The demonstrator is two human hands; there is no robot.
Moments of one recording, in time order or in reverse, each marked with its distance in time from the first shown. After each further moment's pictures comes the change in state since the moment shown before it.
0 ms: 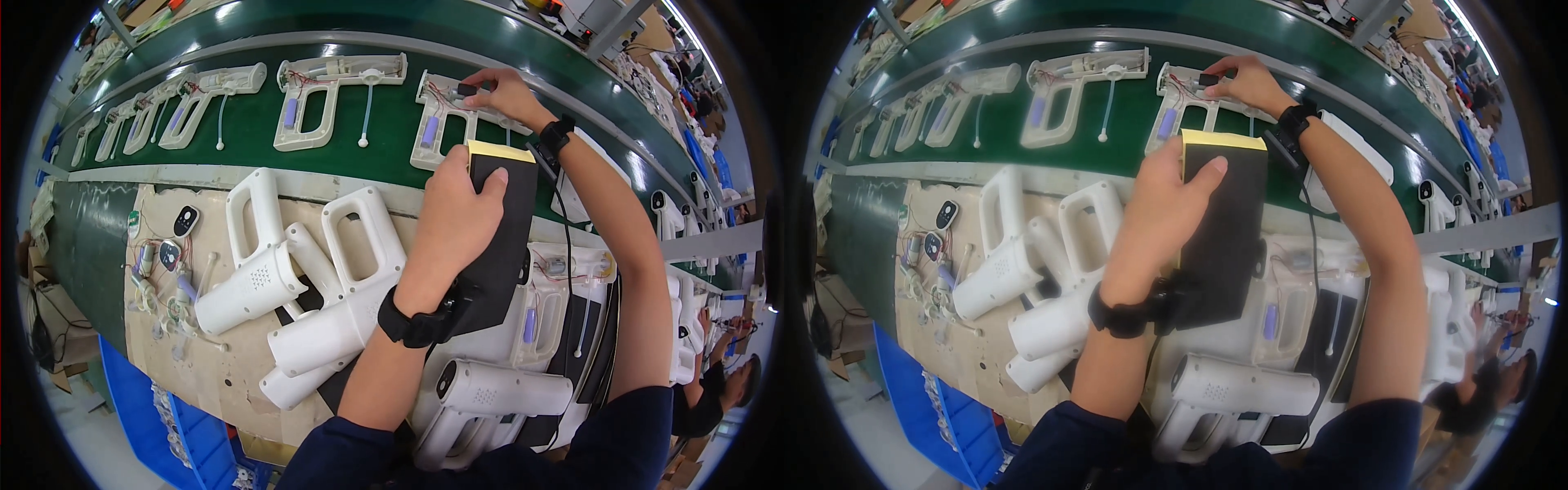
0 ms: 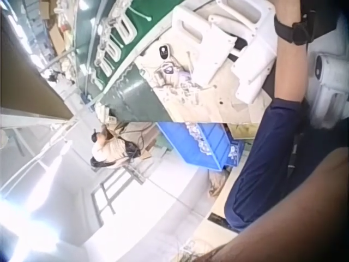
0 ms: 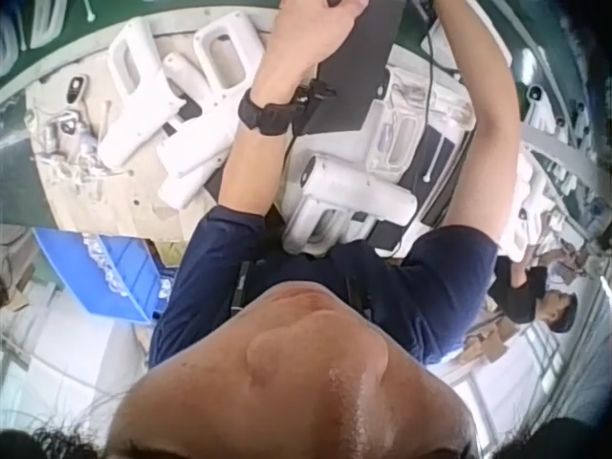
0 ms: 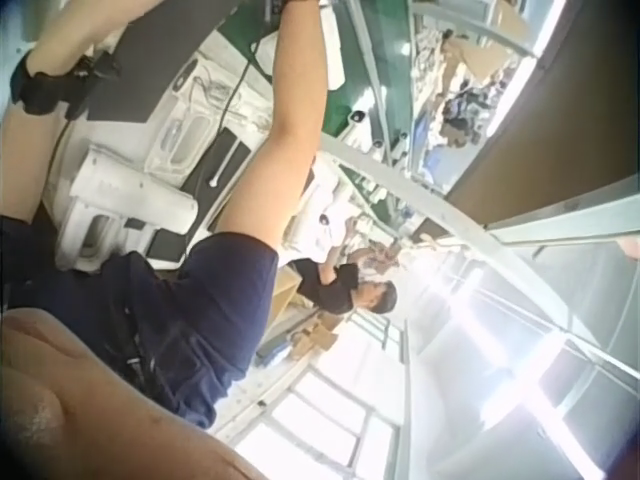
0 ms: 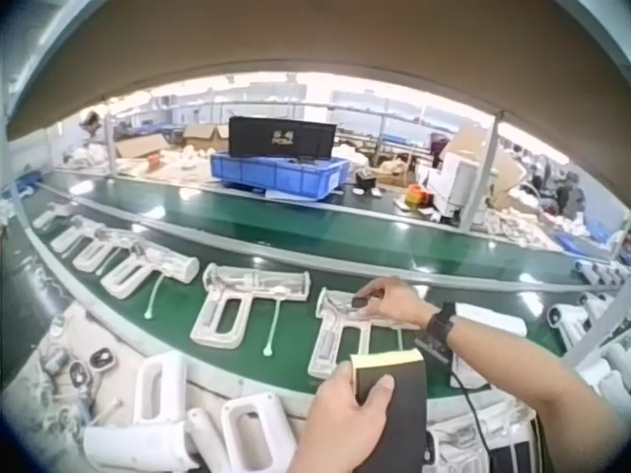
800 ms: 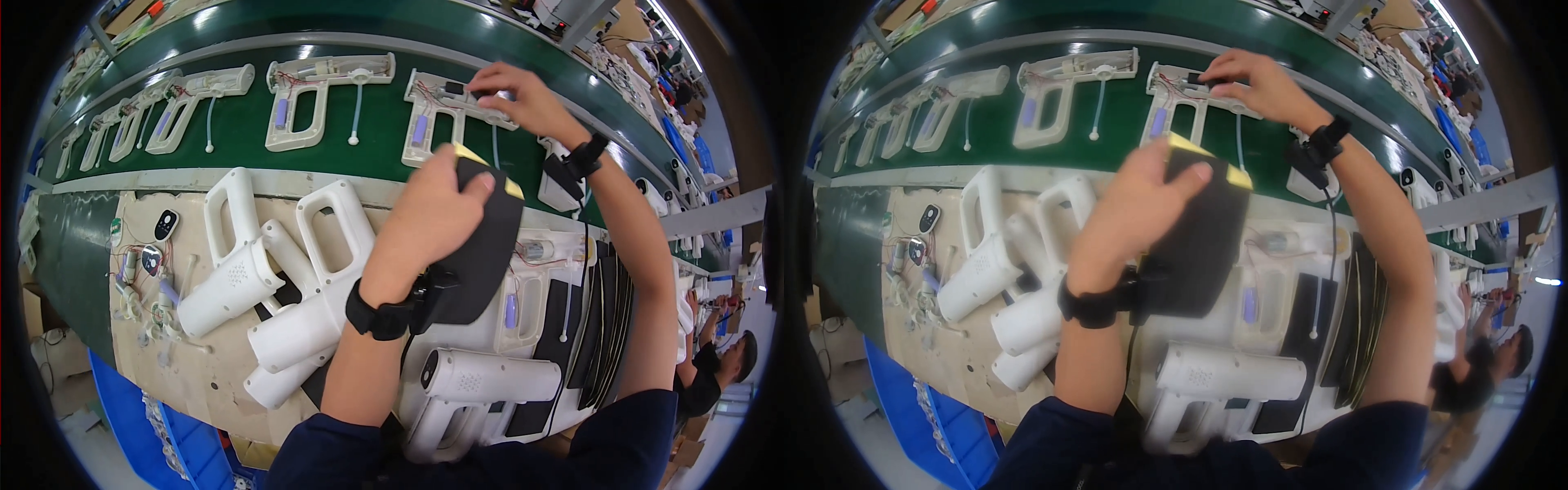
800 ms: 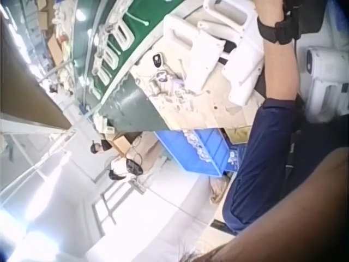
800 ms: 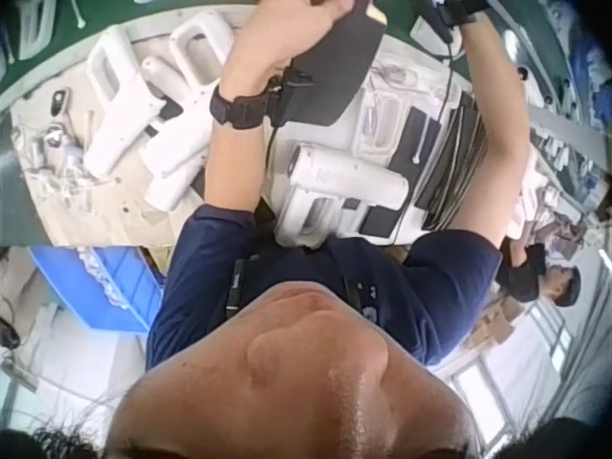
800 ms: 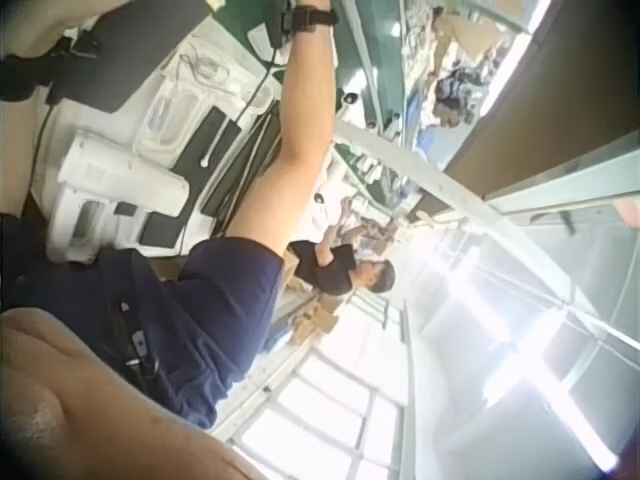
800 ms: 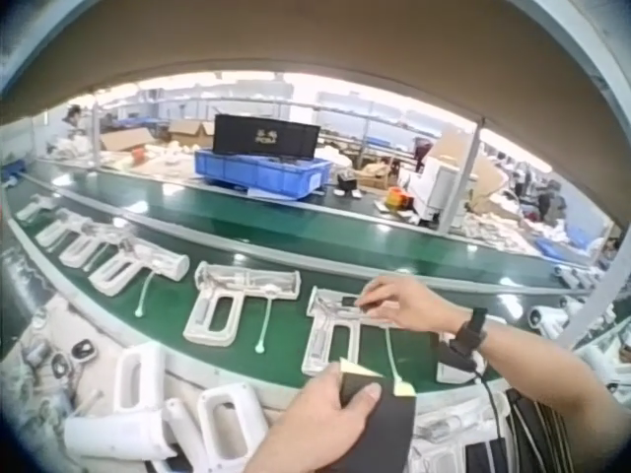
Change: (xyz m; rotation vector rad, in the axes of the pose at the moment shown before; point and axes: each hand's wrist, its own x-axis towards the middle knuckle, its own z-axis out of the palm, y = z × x) left_hand -0.005 0.014 -0.008 -0.030 -0.222 -0.022; right_hand -0.069 -0.044 -0.065 0.041 -0.104 -0.208
